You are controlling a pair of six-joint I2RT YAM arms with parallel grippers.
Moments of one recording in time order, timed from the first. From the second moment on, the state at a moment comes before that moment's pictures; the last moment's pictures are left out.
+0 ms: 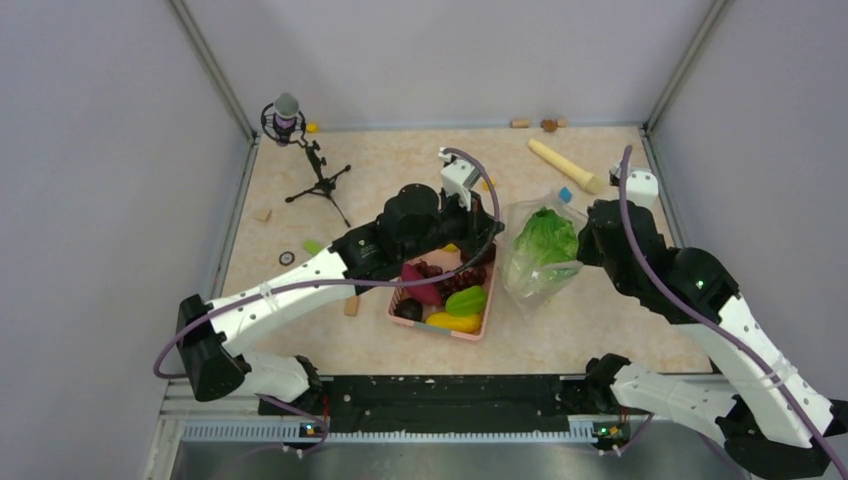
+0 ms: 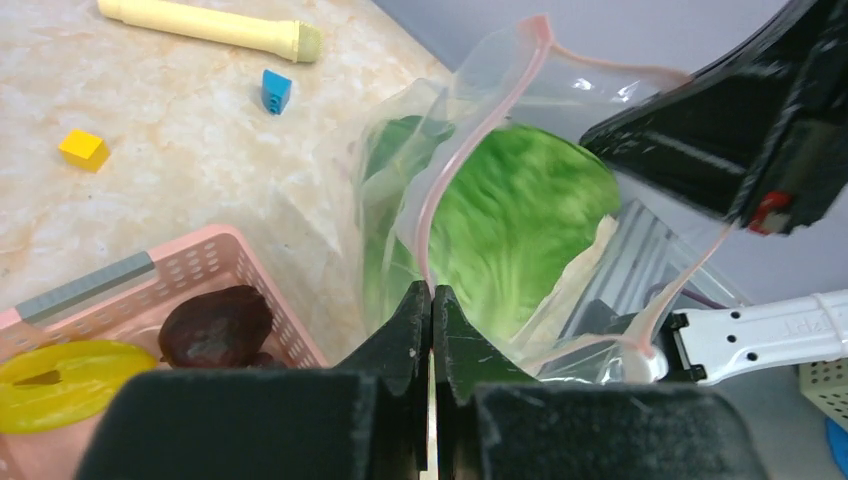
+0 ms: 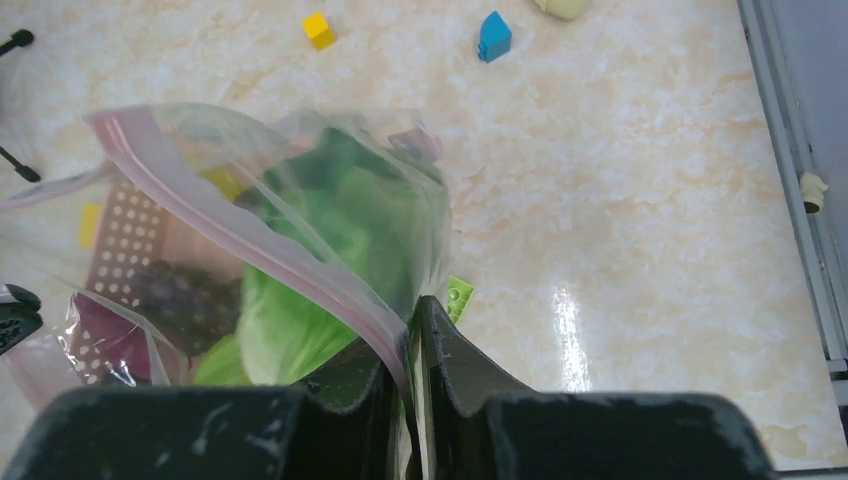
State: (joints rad) left arm -0.99 1.36 1.26 -0.08 0.04 -0.41; right arm 0.74 0.88 1.29 -1.09 0.64 0.59
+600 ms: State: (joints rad) left arm -0.99 1.32 1.23 -0.09 0.01 -0.36; right arm 0.74 0.86 1.32 -1.11 0.69 0.58
